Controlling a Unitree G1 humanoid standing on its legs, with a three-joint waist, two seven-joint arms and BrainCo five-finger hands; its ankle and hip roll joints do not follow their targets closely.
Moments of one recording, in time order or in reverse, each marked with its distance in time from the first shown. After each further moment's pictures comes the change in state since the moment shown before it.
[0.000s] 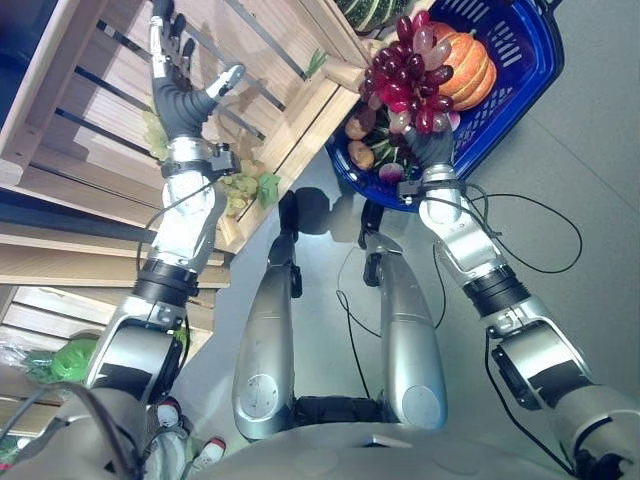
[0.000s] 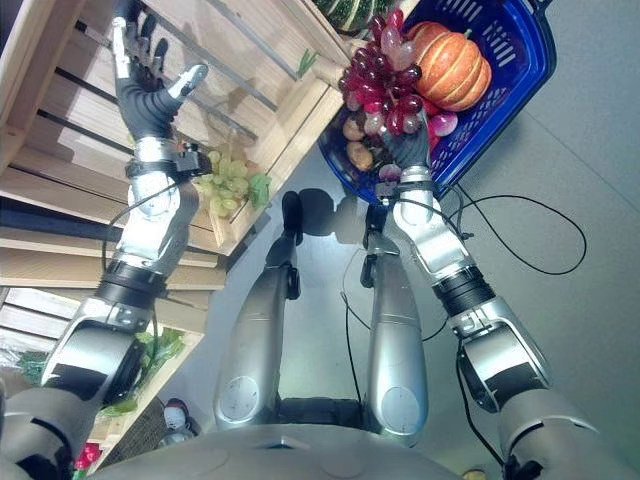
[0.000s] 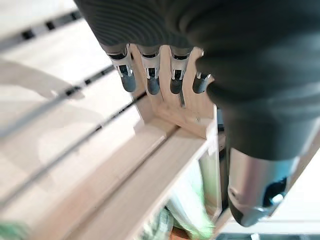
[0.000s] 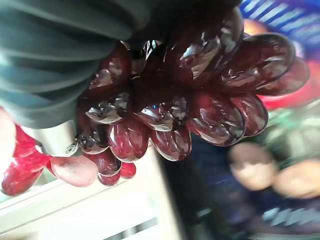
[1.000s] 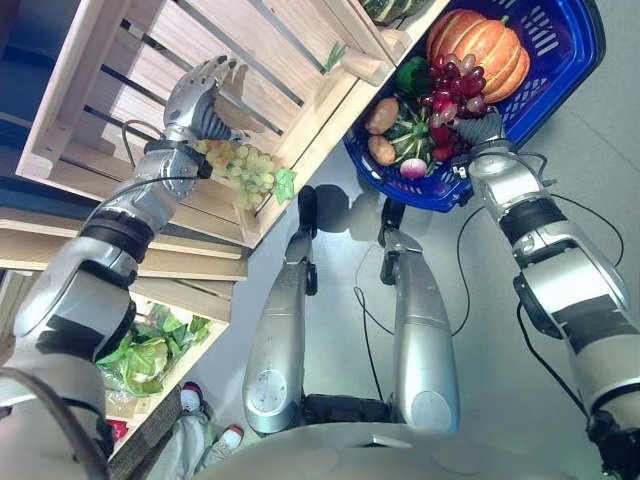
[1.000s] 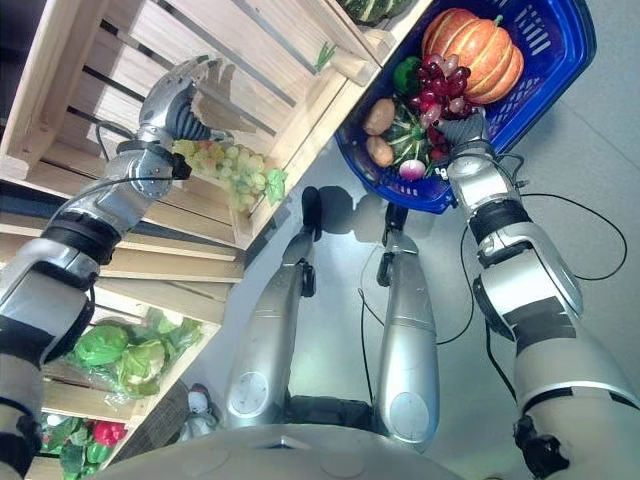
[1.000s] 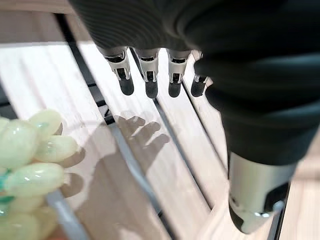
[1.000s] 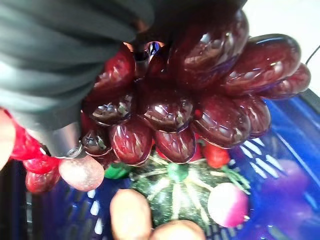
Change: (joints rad) left arm -0.348 0.243 -0.504 0.433 0.665 0.292 -0.110; right arm -0.450 -0.094 0.144 0.679 0.058 0.269 0.184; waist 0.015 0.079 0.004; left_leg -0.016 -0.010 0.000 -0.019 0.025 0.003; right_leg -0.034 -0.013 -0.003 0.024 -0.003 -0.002
